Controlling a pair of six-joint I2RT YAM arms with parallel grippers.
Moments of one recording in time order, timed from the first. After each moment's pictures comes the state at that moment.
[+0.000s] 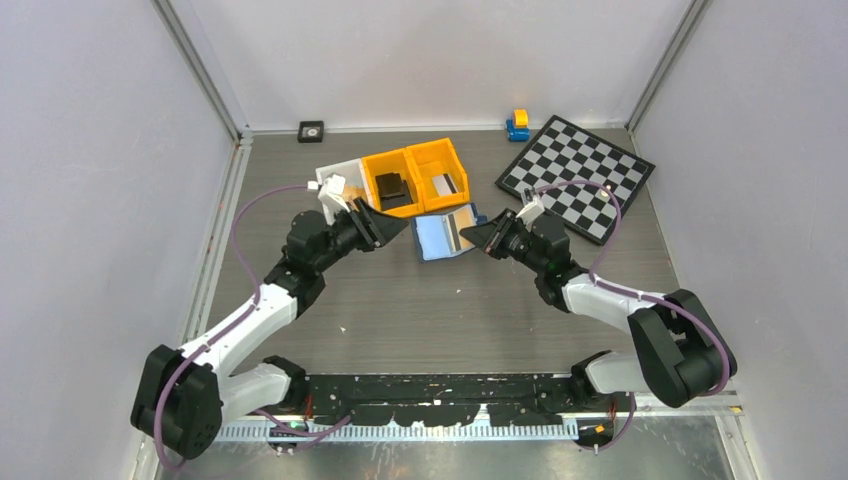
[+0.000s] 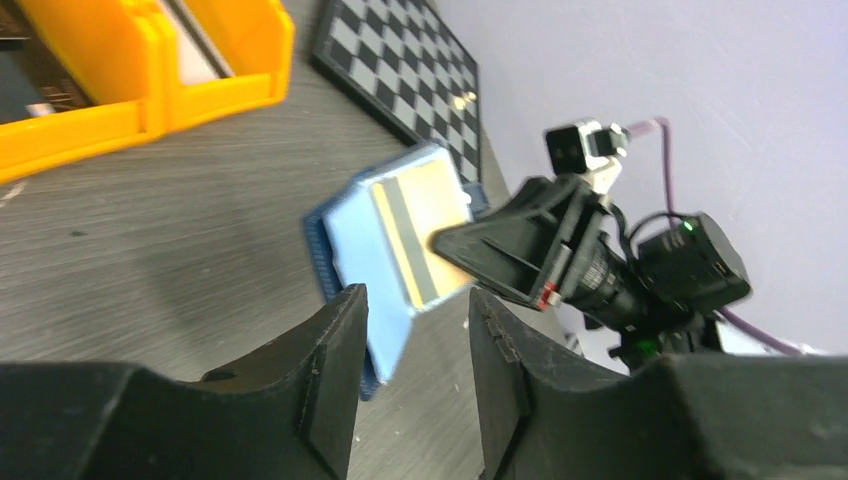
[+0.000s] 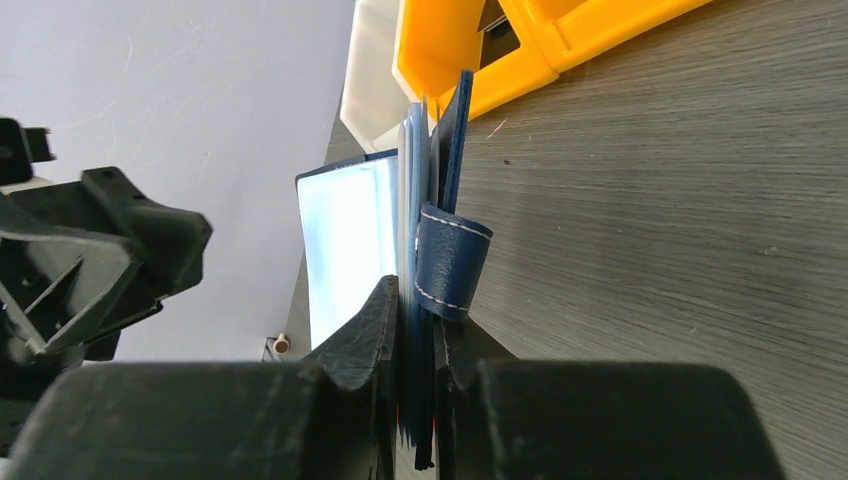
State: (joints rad) left arm -0.44 1.08 0.60 0.35 0.30 -0.84; right arm 0.43 1.33 0.48 0.67 -0.32 0.93
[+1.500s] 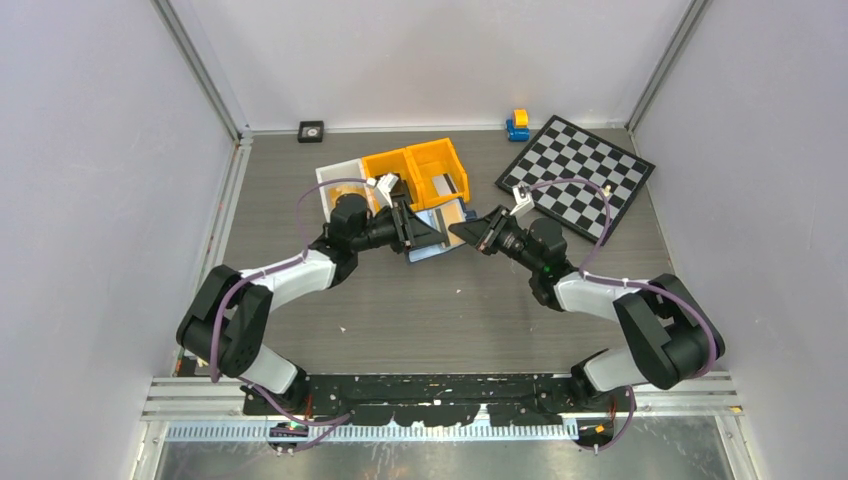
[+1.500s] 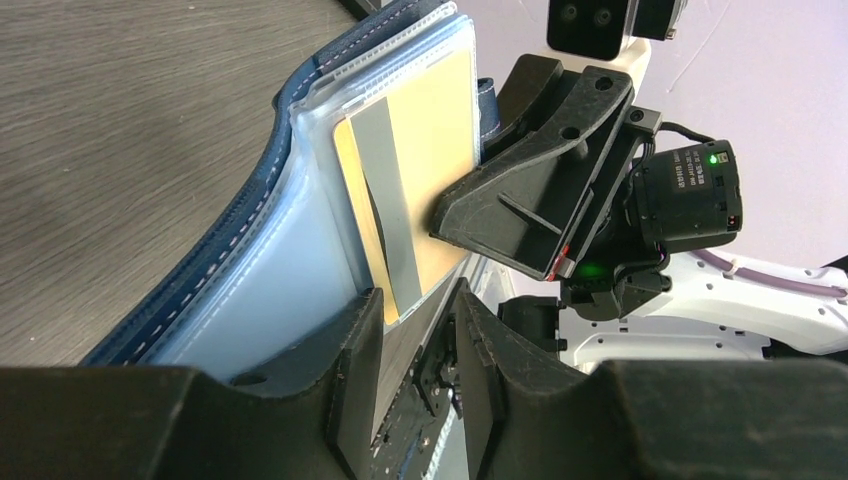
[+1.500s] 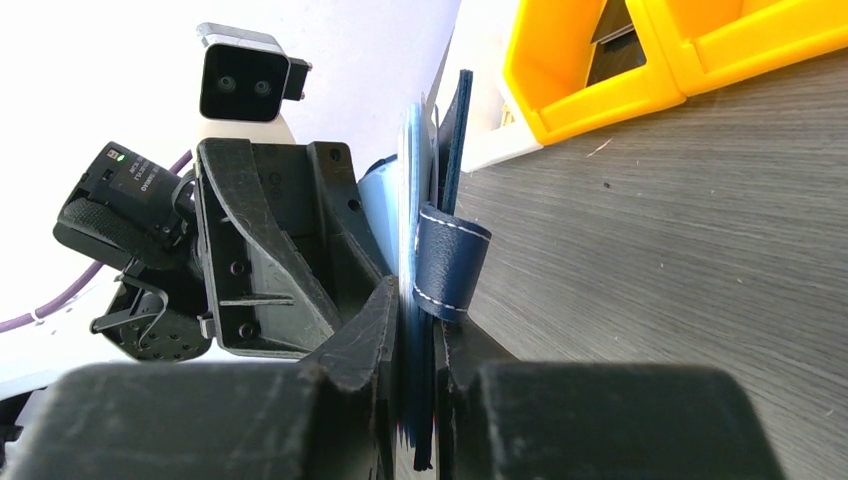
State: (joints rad) left arm -0.51 1.51 0.74 0.55 0.65 -0.99; right arm 0.47 1.41 0.48 0.92 -0.40 1.01
